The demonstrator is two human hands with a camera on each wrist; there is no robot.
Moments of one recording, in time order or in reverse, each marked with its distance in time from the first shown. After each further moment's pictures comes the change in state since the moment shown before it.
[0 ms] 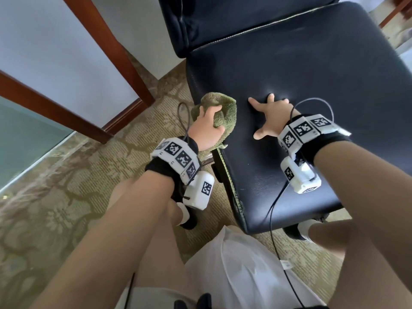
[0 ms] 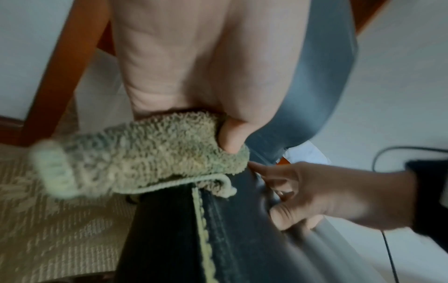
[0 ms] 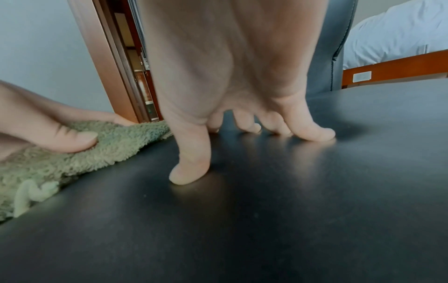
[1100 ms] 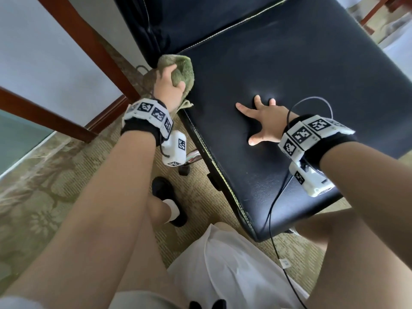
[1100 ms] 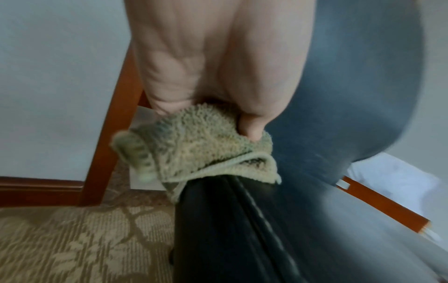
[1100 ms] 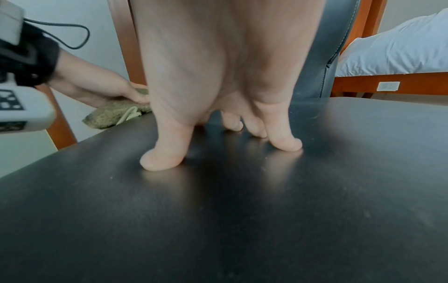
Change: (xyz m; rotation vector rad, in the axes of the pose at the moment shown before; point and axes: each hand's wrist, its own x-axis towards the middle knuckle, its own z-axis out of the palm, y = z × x) left_hand 0.060 -0.004 -0.042 -0.130 0.338 -0.074; right_hand -0.011 0.030 0.011 -0.037 -0.054 -0.152
